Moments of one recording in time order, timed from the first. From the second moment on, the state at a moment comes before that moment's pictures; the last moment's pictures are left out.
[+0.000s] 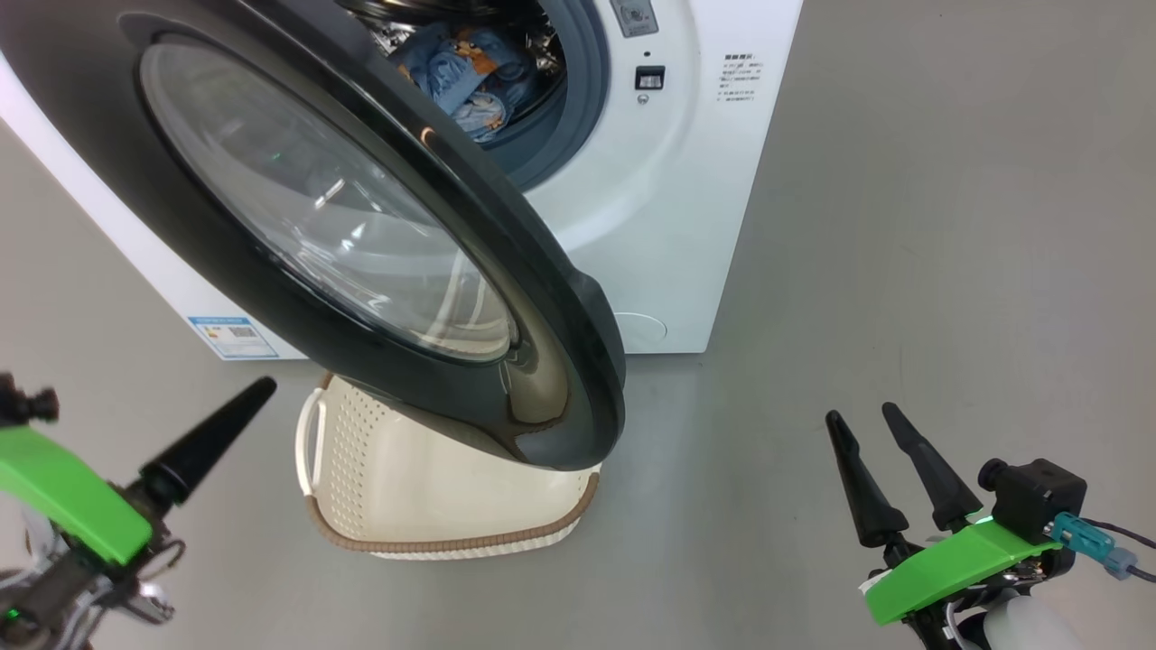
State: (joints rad) left arm -0.24 0.44 -0.08 0.05 -1.44 -0.12 0.54; right arm -0.16 -0.19 0.17 0.28 0.50 0.13 -0.25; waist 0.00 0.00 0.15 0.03
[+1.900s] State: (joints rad) left arm -0.03 0.22 -0.06 0.16 -0.45 -0.13 -0.26; right arm -0.14 -0.19 0.09 0.28 0.50 0.13 -0.25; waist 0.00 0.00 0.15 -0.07
